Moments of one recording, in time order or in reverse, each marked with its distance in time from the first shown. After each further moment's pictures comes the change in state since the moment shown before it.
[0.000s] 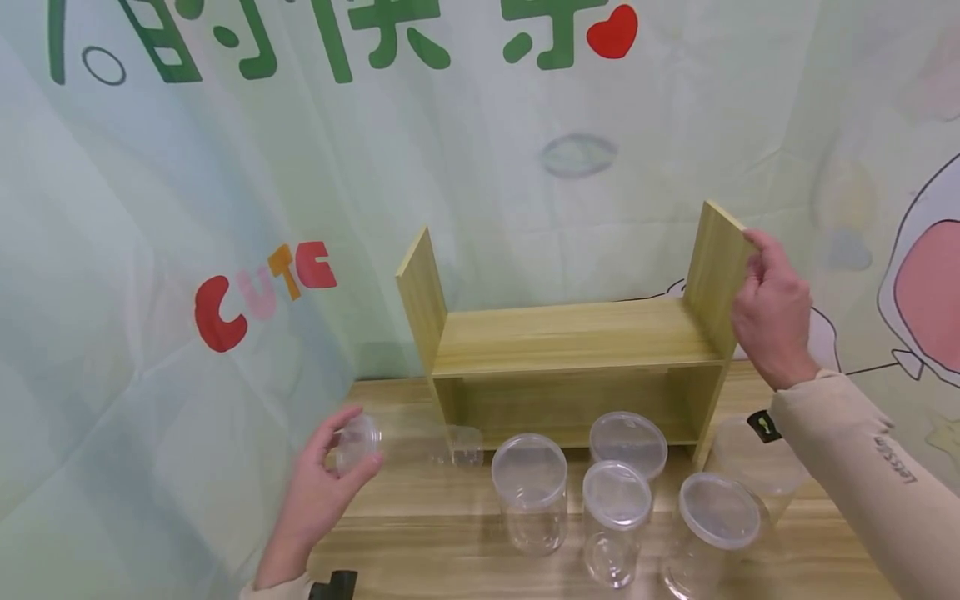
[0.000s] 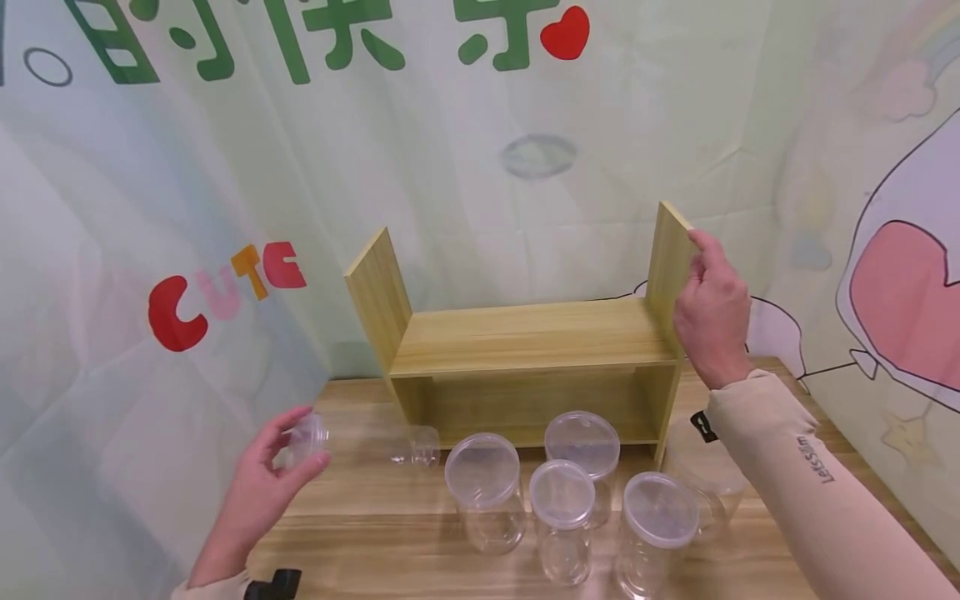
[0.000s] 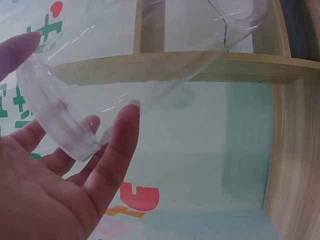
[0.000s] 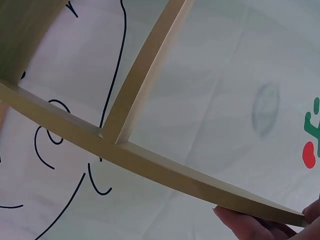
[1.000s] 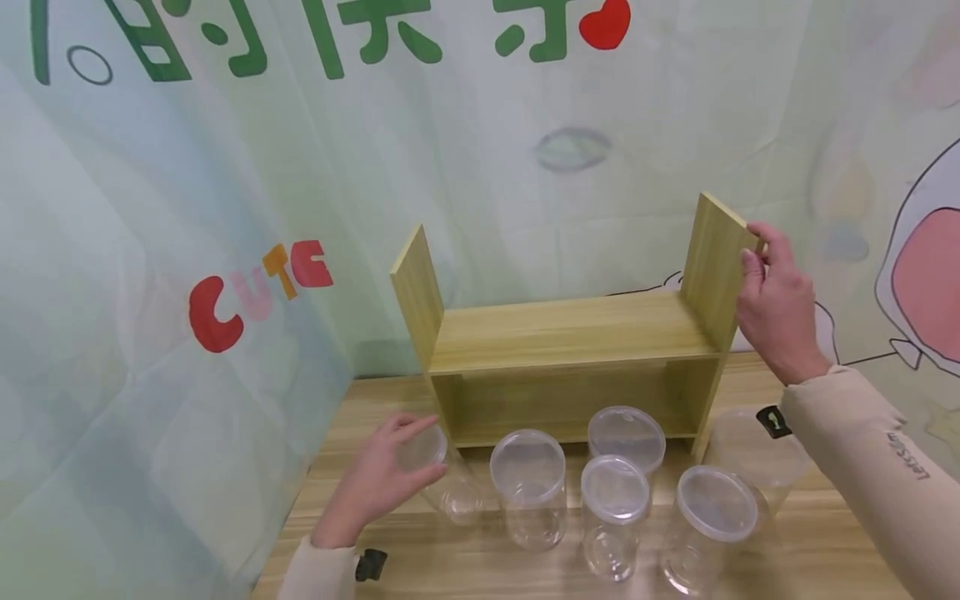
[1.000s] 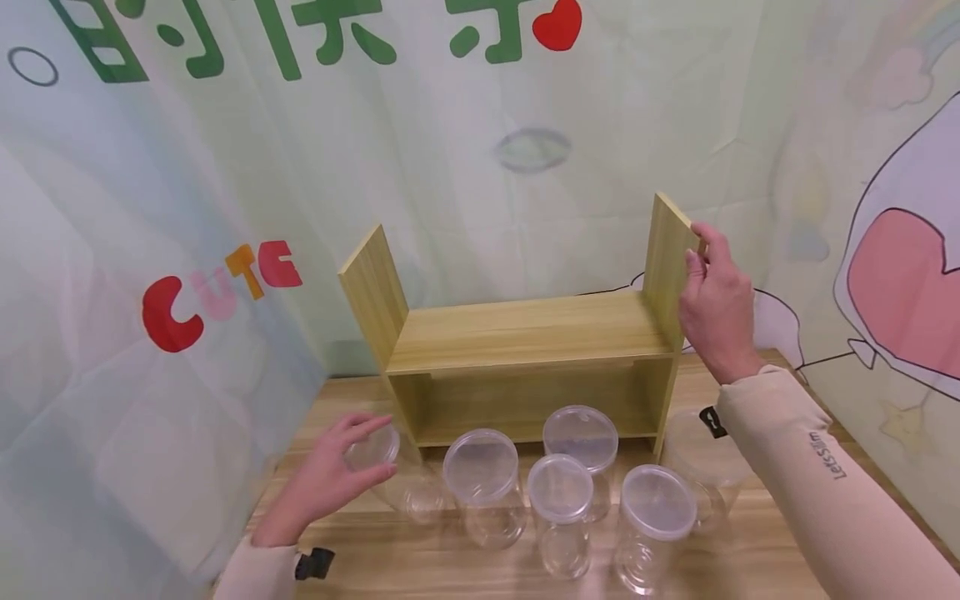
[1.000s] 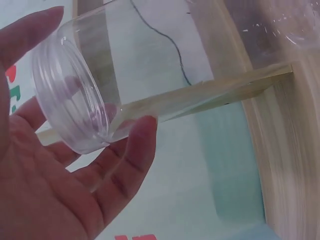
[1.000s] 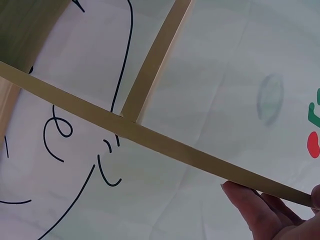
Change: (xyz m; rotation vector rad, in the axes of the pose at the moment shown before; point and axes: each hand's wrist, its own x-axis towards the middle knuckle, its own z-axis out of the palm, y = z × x) left_hand 0.020 -0.009 0.051 0.418 -0.315 0.118; right_hand -0.001 0.012 -0.010 0.016 -0.074 -0.024
